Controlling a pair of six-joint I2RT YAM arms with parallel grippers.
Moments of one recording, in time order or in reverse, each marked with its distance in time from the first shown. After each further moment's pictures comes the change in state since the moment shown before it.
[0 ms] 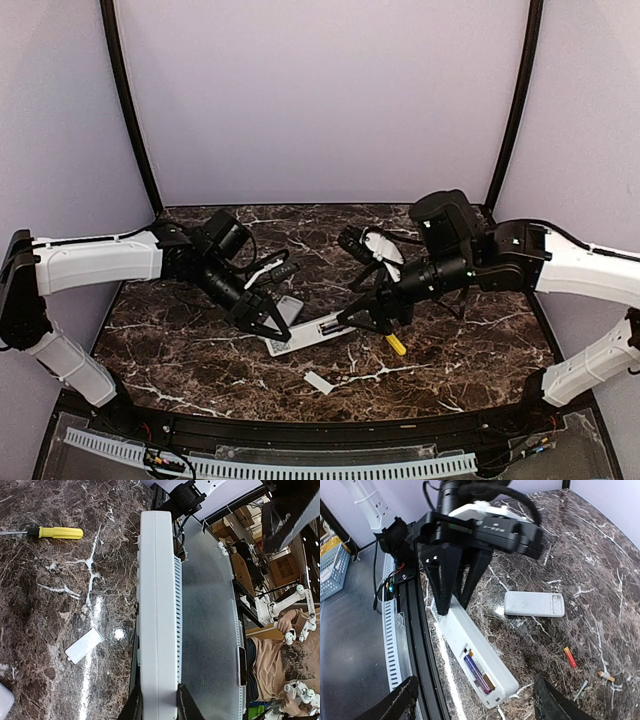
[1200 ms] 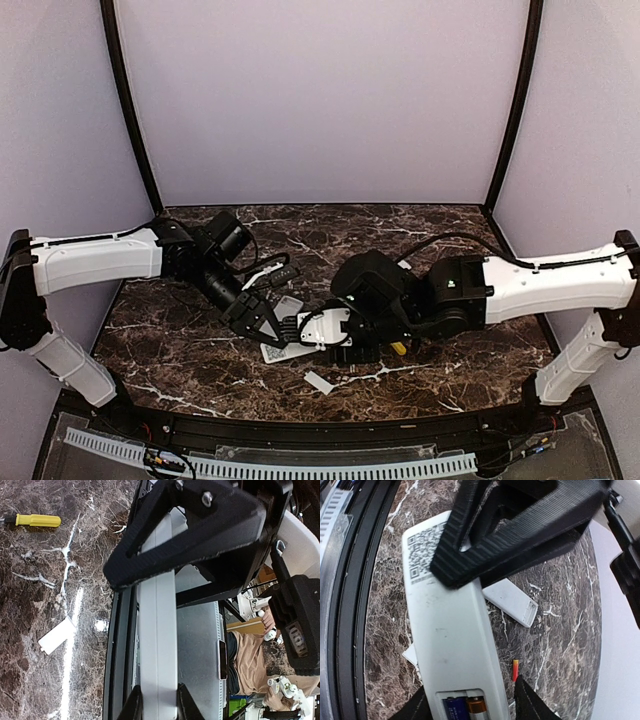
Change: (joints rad) left arm -0.020 0.000 0.032 -0.111 0.072 -0.003; right arm 0.280 0.257 0.107 -0.064 0.475 -0.537
